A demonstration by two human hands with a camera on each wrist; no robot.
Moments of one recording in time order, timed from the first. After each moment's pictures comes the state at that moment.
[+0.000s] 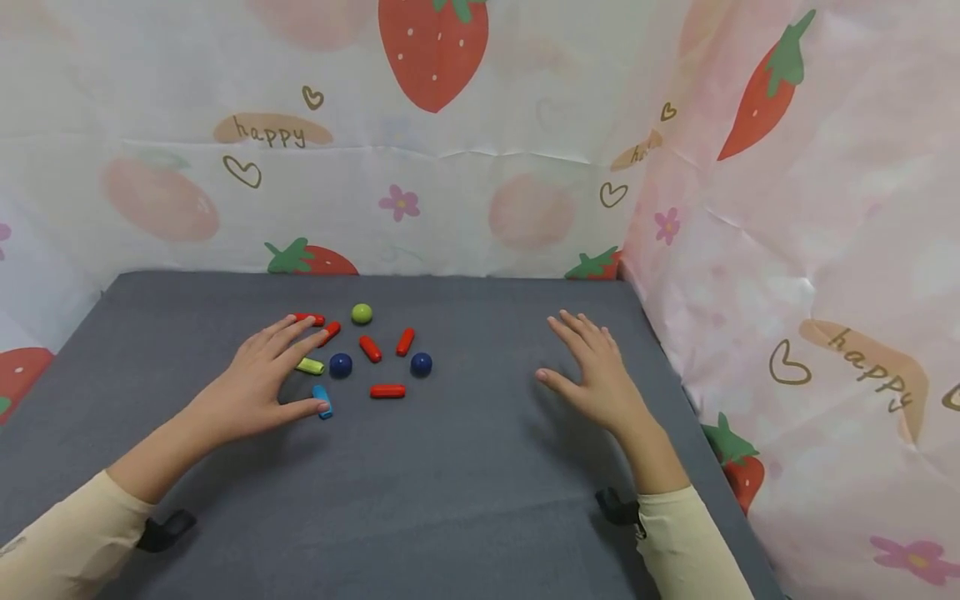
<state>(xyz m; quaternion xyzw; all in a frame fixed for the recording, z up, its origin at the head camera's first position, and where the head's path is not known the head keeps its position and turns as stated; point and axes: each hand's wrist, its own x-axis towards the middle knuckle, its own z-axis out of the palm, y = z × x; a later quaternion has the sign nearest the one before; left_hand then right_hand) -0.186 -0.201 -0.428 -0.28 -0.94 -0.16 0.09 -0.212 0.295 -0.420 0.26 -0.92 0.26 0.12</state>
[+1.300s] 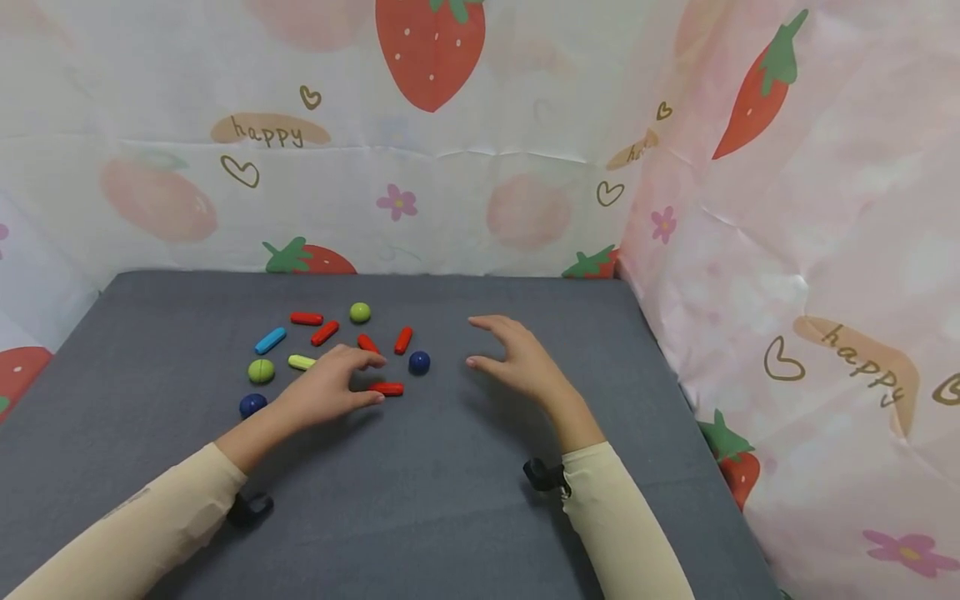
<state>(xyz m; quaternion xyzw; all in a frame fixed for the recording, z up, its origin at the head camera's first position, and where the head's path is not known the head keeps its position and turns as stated) -0.224 -0.126 -0.468 -0.23 -0.93 -0.28 -0.03 -0.254 0.209 -0.435 0.29 -0.89 0.34 0.01</state>
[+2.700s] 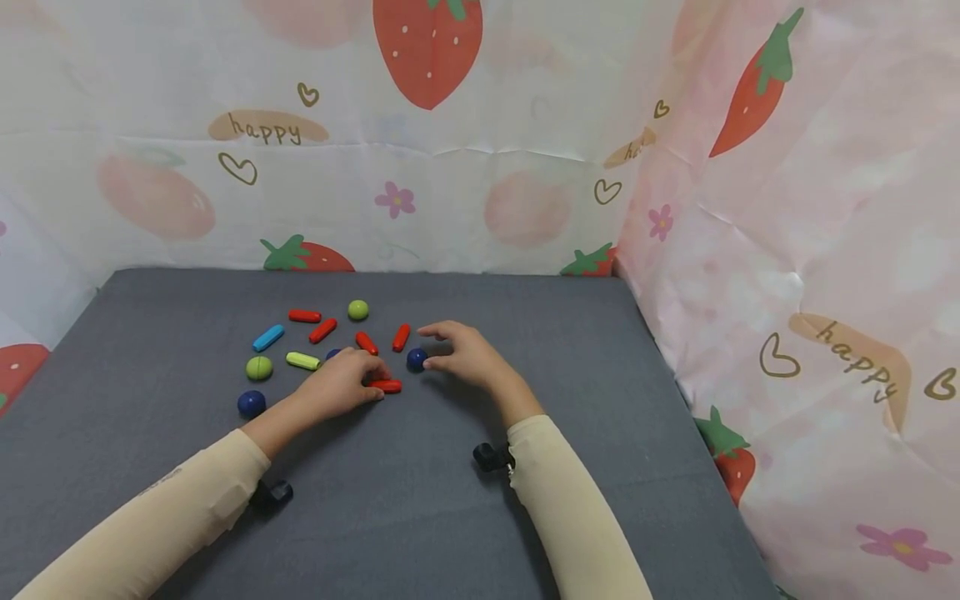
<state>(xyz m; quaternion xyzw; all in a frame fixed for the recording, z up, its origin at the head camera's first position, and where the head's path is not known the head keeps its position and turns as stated) -0.240 -0.106 -0.476 -0.19 -0.95 -0.21 -0.08 -0.287 0.142 -0.468 0.26 -0.89 0.36 -0.10</state>
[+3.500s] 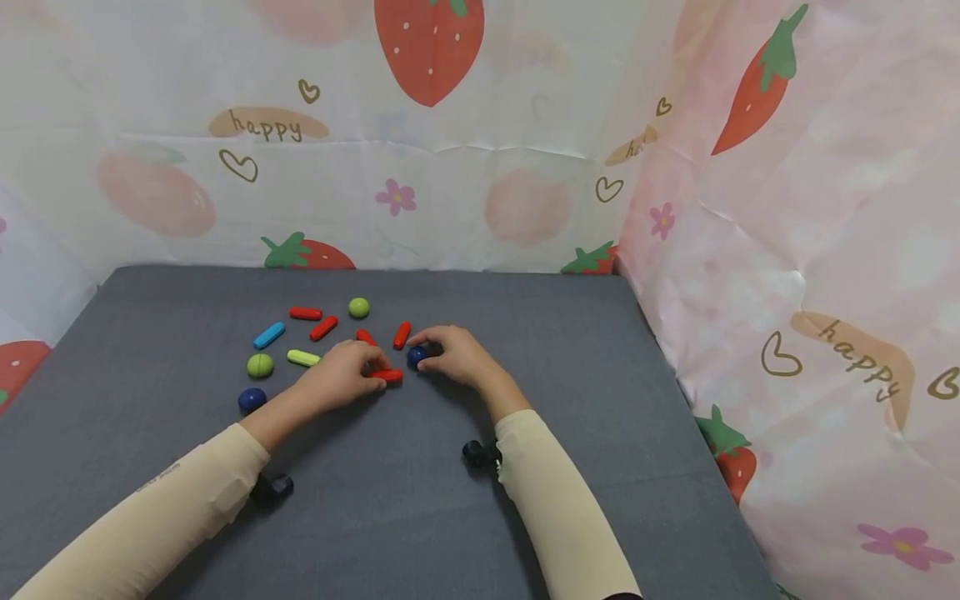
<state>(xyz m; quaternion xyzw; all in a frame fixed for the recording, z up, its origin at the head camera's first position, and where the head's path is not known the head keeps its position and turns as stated) -0.241 -0.108 -0.466 -0.21 -0.94 -0.25 -0.07 -0.295 0.124 -0.480 0.24 -0.90 0.34 -0.13</state>
